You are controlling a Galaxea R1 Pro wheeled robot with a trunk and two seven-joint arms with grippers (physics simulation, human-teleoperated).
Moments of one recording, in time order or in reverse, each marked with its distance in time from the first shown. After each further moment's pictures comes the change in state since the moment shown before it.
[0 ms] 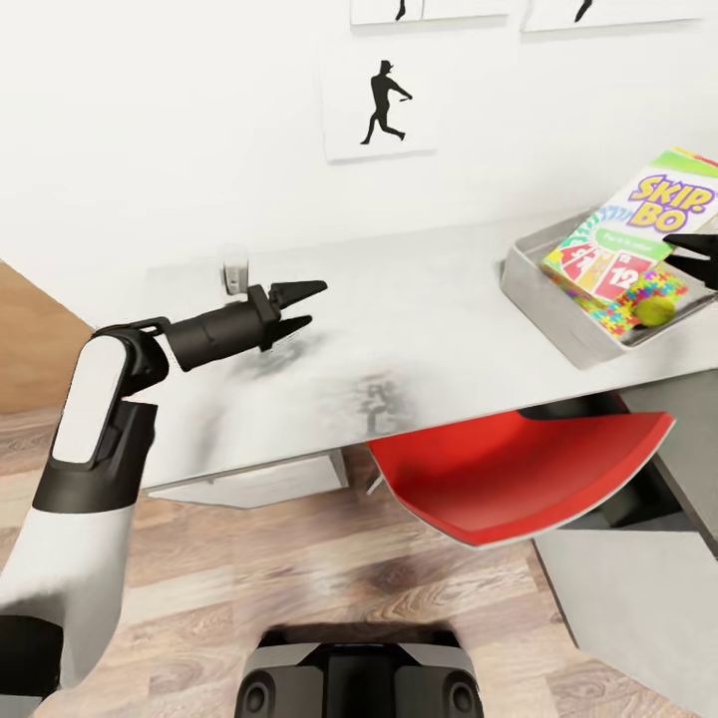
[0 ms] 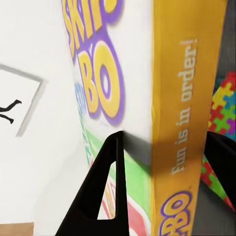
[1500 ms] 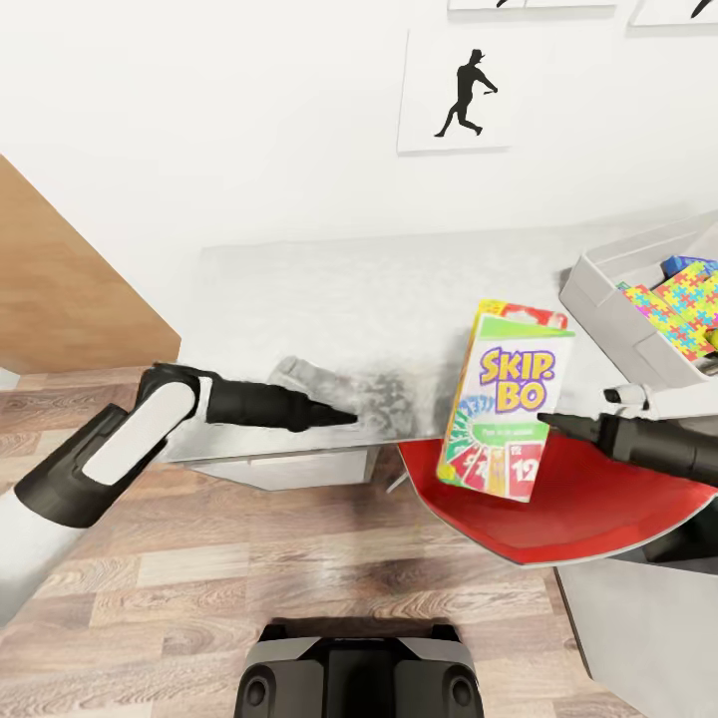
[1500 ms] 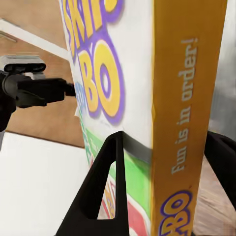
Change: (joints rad) left arm -0.058 0.281 -0.528 0.087 -0.359 0.014 -0.489; right arm 0.945 0.070 0.093 -0.938 0.000 -0.002 0.527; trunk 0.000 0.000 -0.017
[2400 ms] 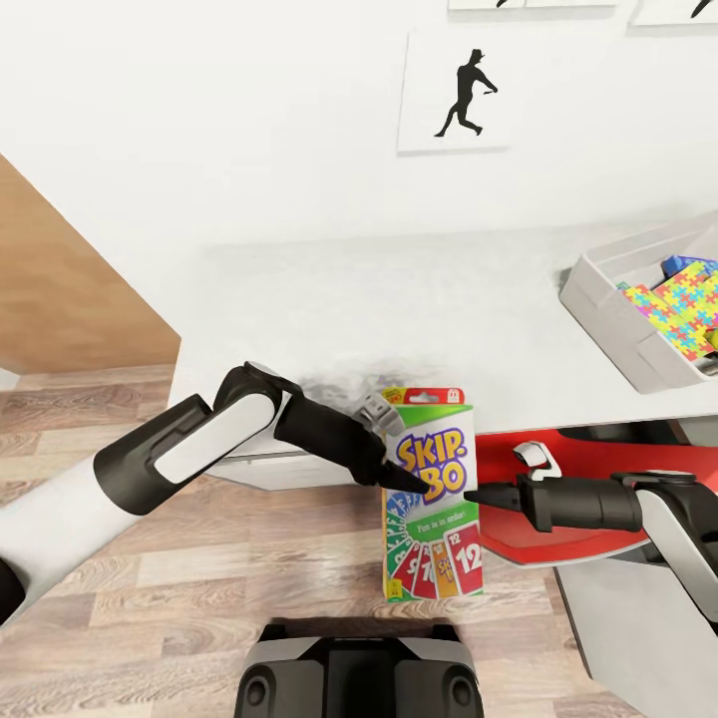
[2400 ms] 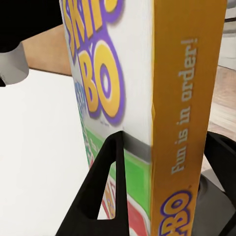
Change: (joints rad) left arm -0.155 -0.145 -0.318 -0.012 0.002 0.055 -0.009; right arm 0.067 0.035 0.324 -0.028 0.008 0.005 0.008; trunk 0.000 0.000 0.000
